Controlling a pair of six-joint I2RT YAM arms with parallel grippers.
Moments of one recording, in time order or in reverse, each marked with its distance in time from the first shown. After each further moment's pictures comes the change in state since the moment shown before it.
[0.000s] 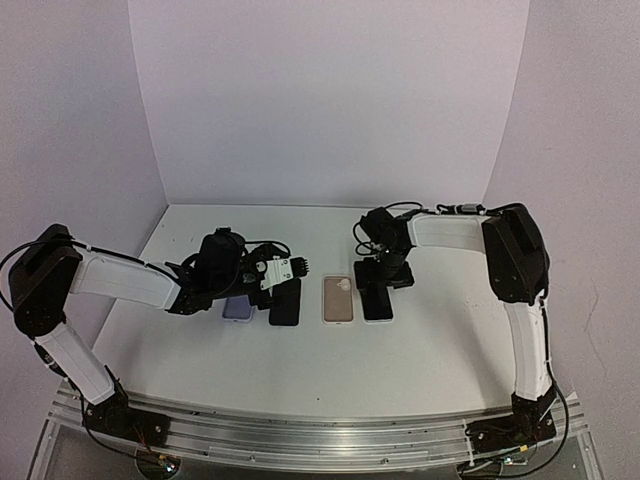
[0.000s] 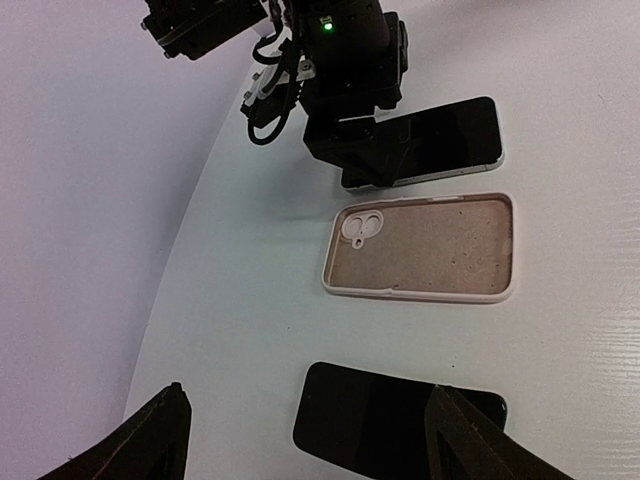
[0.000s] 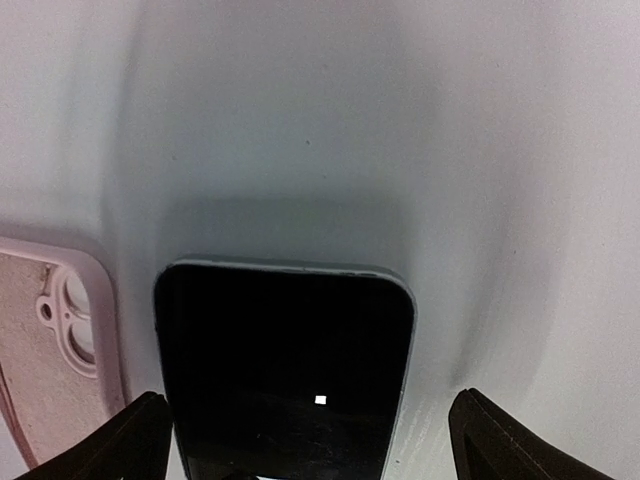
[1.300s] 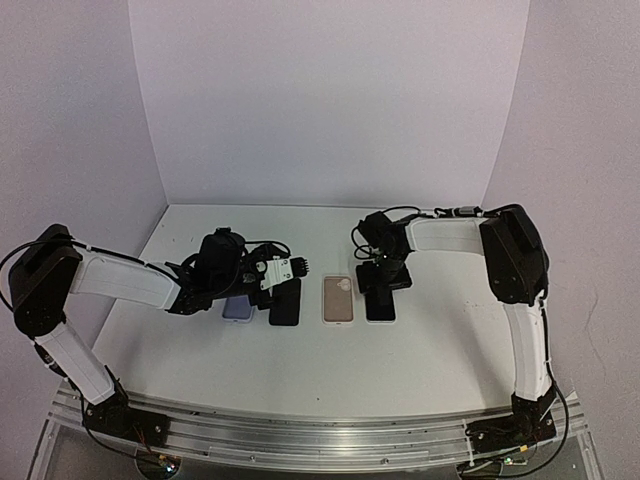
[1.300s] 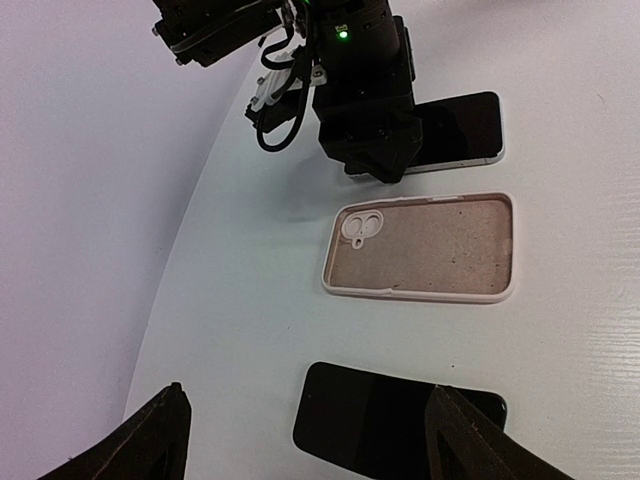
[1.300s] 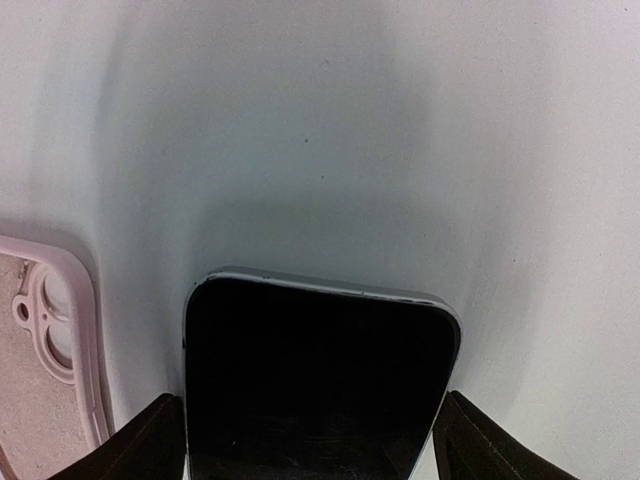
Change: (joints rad) left arm 0.000 0.000 0.000 0.000 0.000 0.000; right arm 0.007 0.000 -0.034 0.038 0.051 -0.034
